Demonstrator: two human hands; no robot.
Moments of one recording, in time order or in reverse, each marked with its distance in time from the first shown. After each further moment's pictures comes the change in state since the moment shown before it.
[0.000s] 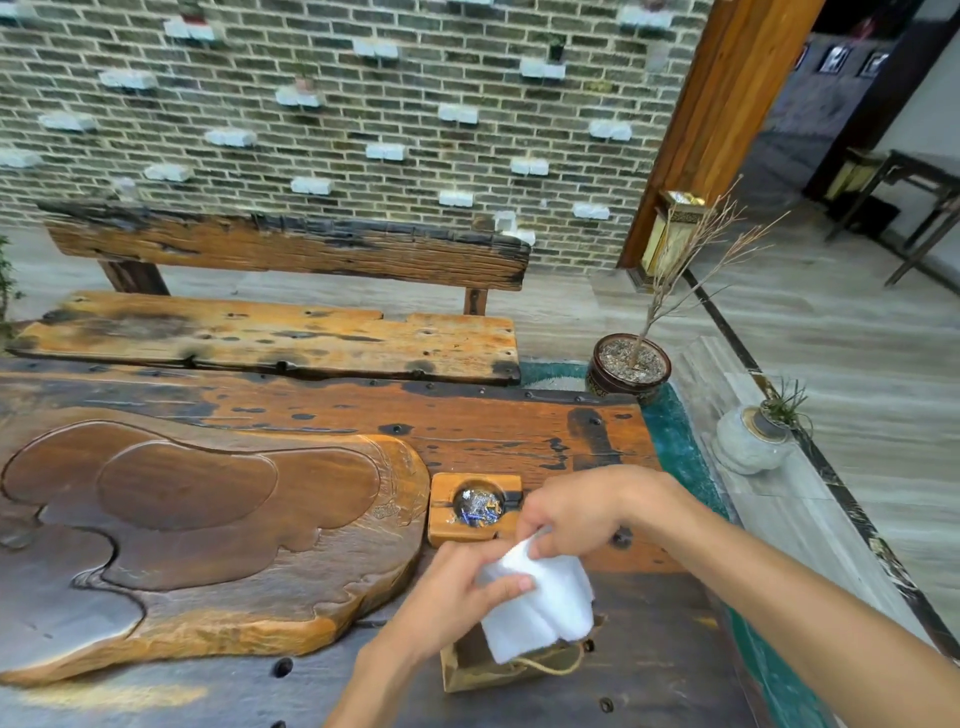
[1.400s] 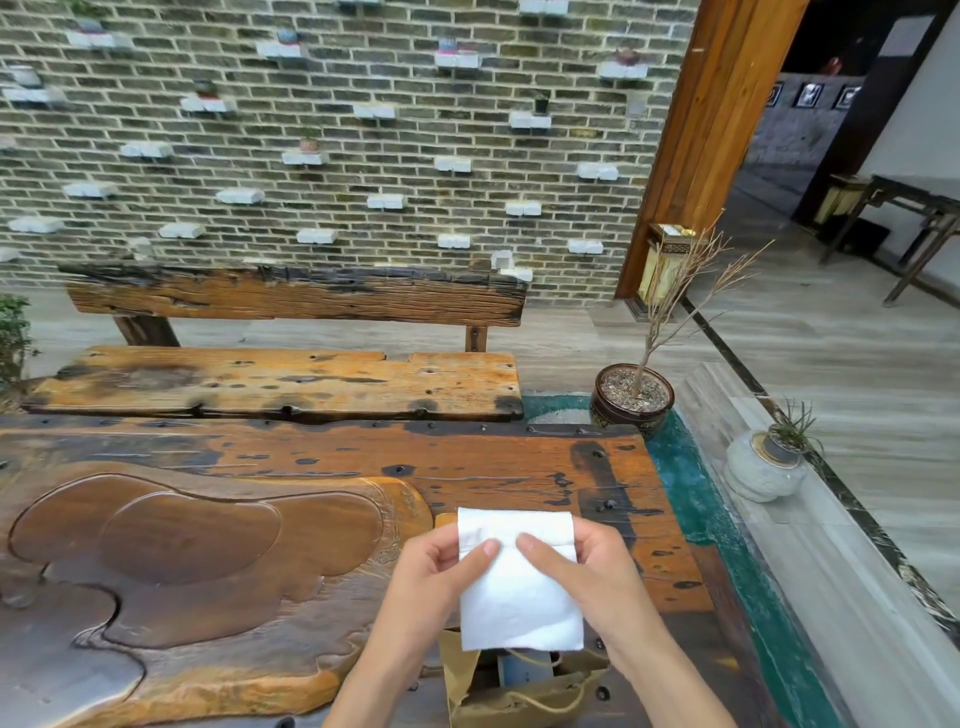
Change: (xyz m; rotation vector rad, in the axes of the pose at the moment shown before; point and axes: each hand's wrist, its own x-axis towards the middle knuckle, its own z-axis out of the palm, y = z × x) left_hand 0.006 0.034 -0.029 -0.646 0.282 -0.148; right_hand -0.003 -0.018 0.080 1.548 1.035 -0.094
